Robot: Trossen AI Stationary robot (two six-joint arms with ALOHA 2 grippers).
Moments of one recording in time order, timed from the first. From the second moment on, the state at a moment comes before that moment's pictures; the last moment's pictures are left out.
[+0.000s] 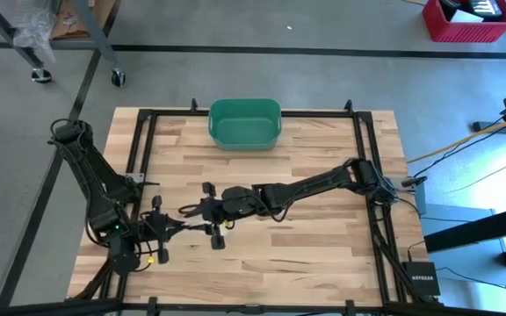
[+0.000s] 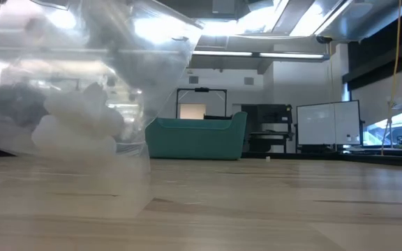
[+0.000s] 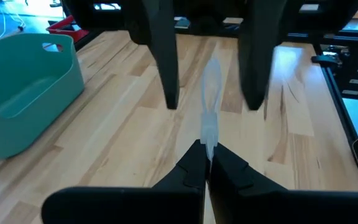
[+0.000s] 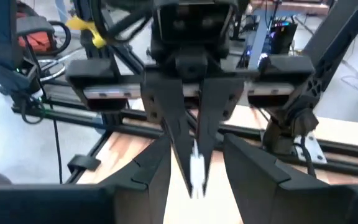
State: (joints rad) left arm -1.04 1.19 0.85 -0.61 -1.13 -0.91; right arm 0.23 2.17 1.82 0.13 -0.03 -0.02
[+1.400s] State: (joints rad) left arm -1.05 1.19 0.85 -0.61 -1.12 -0.91; right arm 0.22 2.24 1.82 0.22 -0.01 -0.03
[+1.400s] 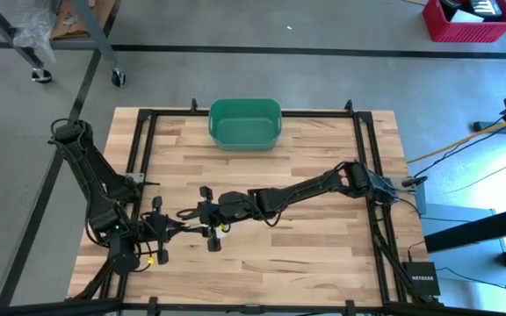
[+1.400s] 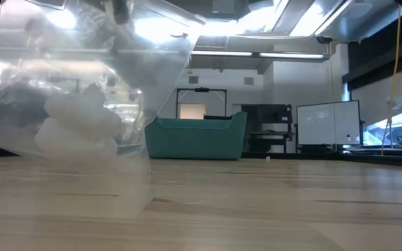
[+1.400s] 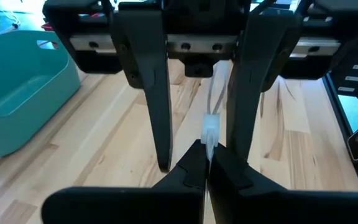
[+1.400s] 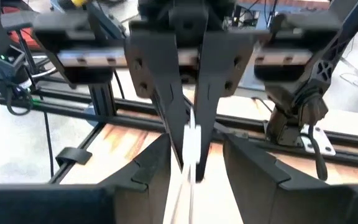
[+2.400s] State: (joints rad) left arm -1.05 1.19 0.85 -0.61 -1.11 -0.91; right arm 0.22 2.24 1.82 0.24 -0.01 -0.03
